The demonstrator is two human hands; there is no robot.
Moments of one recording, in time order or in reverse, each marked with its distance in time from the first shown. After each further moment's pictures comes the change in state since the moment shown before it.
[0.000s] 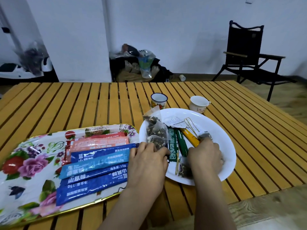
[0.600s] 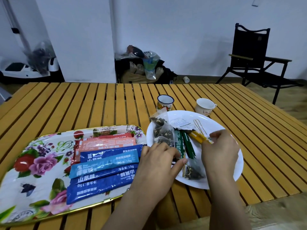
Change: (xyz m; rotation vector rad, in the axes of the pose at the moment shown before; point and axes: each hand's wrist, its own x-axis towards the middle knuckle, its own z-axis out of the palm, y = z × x) left_hand 0.003 -0.006 0.000 -0.189 0.026 0.140; right_hand -0.005 -0.004 -0.019 0.290 0.231 -0.168
